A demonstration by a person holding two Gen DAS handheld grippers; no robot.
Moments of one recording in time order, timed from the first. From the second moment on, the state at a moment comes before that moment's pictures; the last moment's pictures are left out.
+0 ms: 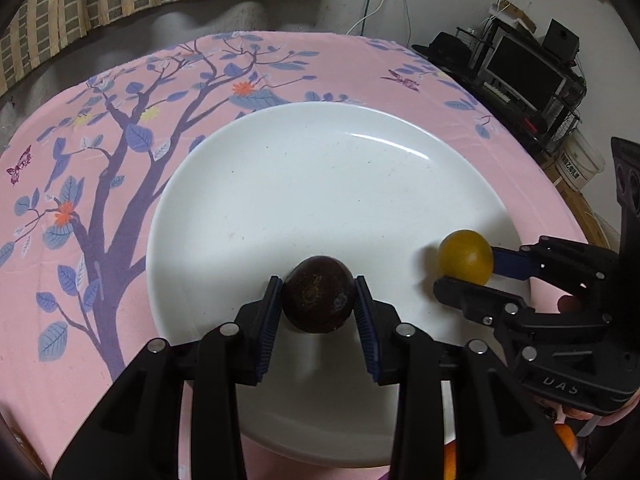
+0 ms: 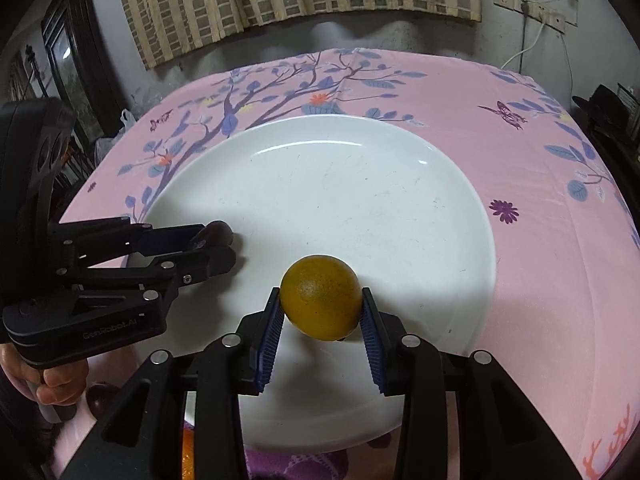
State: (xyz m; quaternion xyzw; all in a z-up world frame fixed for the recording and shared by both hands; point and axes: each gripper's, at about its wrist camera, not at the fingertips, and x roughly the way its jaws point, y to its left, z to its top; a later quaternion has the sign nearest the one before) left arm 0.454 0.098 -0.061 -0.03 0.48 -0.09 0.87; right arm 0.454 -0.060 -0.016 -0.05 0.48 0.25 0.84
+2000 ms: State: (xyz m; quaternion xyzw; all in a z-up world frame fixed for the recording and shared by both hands) left arm 0.281 0.124 -0.066 -0.07 0.45 -0.10 0.88; right arm 0.304 -0.125 0.015 -0.04 0.43 0.35 0.84
